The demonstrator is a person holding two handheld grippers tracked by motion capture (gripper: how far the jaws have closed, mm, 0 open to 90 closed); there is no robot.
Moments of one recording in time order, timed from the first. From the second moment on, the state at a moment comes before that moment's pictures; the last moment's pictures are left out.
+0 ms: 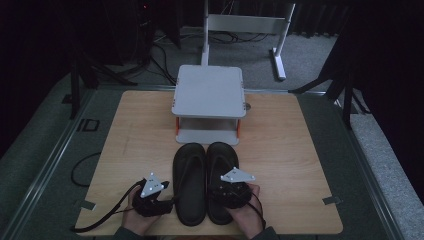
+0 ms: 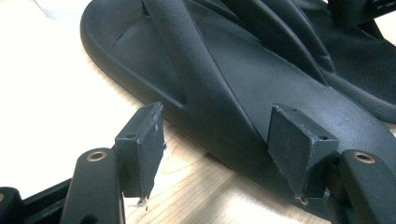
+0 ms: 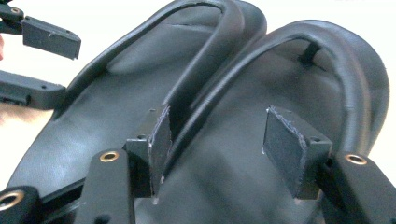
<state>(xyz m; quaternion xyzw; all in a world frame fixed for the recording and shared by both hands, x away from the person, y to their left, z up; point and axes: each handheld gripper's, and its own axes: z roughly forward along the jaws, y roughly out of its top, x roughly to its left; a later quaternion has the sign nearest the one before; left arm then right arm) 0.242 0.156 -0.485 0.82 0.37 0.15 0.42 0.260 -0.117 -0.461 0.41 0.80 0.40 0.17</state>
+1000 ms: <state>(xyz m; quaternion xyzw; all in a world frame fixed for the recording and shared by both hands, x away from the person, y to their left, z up) 0.241 0.154 -0.486 0.82 0.37 0.16 0.41 0.253 -0.089 -0.475 0.46 0.76 0.41 0.21</state>
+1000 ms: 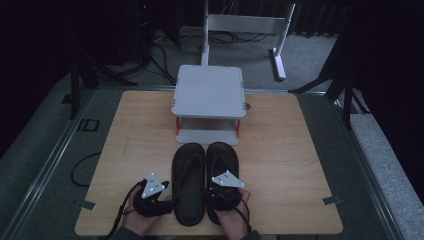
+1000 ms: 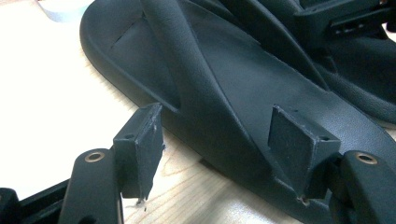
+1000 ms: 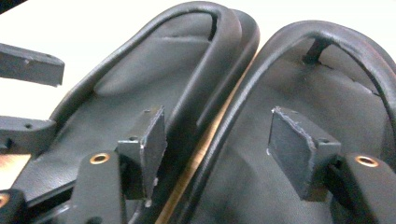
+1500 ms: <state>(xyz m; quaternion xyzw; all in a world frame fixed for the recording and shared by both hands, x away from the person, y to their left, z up) 0.244 0.141 -0.492 0.83 0.35 0.13 0.41 0.260 -0.072 -0.485 0.47 0.77 0.38 0.20</state>
